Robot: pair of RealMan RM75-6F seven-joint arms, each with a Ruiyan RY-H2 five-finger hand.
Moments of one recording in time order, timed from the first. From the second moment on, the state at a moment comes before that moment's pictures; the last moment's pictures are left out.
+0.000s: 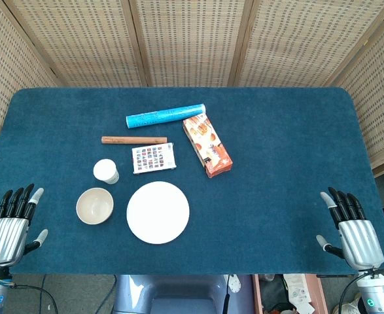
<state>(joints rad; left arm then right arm) -0.05 -1.19 -0.01 -1.79 1.55 1.53 0.42 0.08 -1.12 0.03 -1.70 -1.60 1.50 -0.12</state>
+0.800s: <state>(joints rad) -0.06 -1.19 -0.01 -1.79 1.54 1.52 0.42 0.08 -1.11 0.03 -1.70 -1.60 1.50 -0.12</state>
